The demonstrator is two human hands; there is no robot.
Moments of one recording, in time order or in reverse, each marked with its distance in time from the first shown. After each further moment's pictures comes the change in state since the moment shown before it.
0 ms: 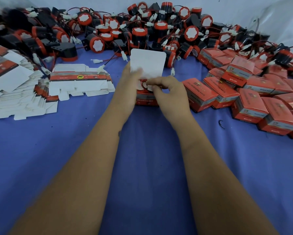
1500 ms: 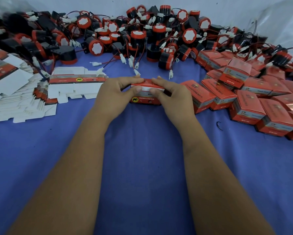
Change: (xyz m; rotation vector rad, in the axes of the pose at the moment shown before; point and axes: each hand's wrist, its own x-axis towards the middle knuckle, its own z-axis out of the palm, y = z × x) left_hand -0.004 0.001 -0.031 0.488 -0.039 0.175; right_hand 0.005 0.015 -0.013 -0.032 -0.071 -0.019
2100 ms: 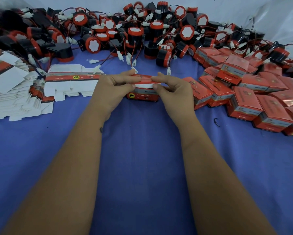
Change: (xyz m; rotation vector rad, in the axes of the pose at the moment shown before) left_hand 0.002 -0.001 0.003 -0.335 0.016 -0.096; right_hand -0.002 0.003 0.000 0.187 0.108 0.031
